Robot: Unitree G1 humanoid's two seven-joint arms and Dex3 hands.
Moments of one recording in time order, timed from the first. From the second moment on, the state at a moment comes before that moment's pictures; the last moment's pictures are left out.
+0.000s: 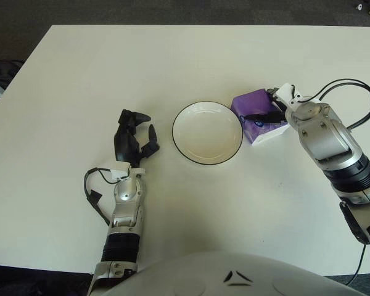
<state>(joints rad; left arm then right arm) 0.05 -0.07 0.04 0.11 0.02 -0.33 0.18 -0.64 -0.61 0.42 -0.29 -0.17 1.28 0.31</state>
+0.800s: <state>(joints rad) 0.05 -0.08 0.04 0.11 0.01 -0.33 0.19 -0.51 -0.71 0.44 -0.09 -0.47 0.61 0.15</state>
